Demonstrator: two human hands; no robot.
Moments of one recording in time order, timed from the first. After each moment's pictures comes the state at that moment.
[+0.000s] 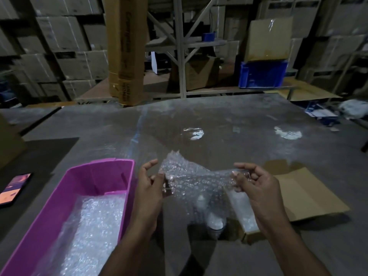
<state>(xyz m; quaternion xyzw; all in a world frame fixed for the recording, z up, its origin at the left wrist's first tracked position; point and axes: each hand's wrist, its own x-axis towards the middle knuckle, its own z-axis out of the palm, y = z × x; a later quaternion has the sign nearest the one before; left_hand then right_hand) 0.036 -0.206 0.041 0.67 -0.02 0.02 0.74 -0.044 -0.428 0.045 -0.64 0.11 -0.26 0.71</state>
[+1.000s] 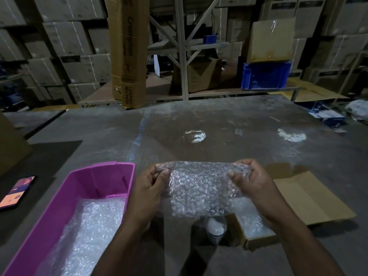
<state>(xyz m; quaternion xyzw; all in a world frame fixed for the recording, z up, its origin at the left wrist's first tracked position) 0.034 -0.205 0.066 0.70 -0.14 -0.01 0.70 -0.032 -0.449 0.055 -0.69 0.05 -0.12 0.71</state>
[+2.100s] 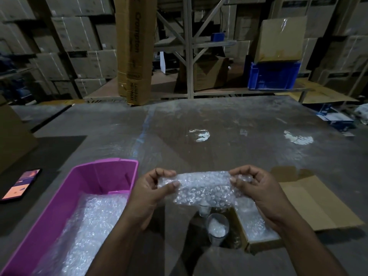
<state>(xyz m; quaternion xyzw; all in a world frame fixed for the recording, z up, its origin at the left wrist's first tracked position) 0.044 -0.192 0.047 0.61 -0.08 -0.10 0.78 -0.025 -0.454 0.049 -0.67 0.06 -0.11 0.73</state>
